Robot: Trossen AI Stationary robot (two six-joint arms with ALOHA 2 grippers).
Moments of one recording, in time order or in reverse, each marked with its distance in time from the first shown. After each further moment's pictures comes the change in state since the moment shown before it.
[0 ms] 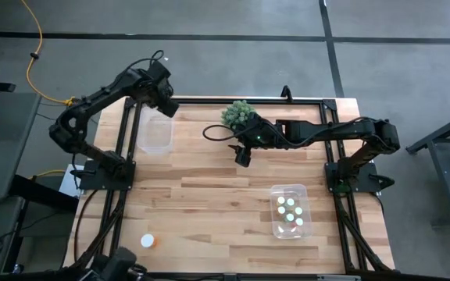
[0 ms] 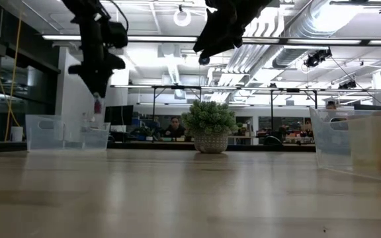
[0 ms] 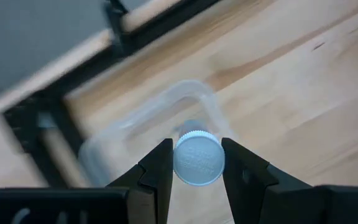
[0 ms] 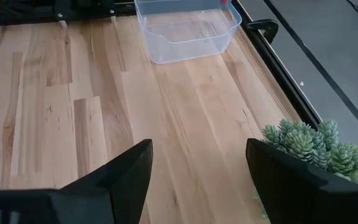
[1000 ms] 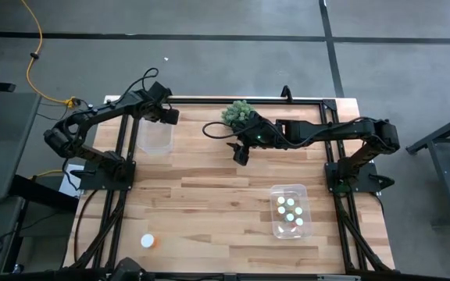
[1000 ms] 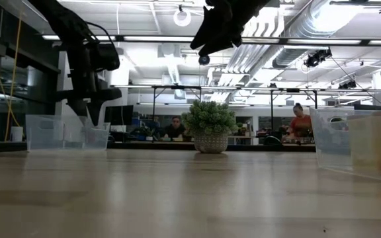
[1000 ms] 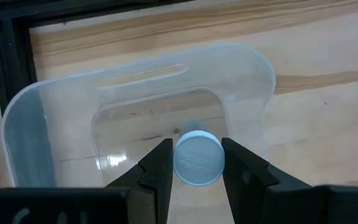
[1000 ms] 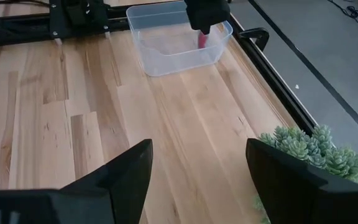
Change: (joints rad) left arm -0.014 -0.063 -0.414 0.412 -0.059 -0.361; right arm 0.000 0.001 -0.001 0.041 0.027 0.035
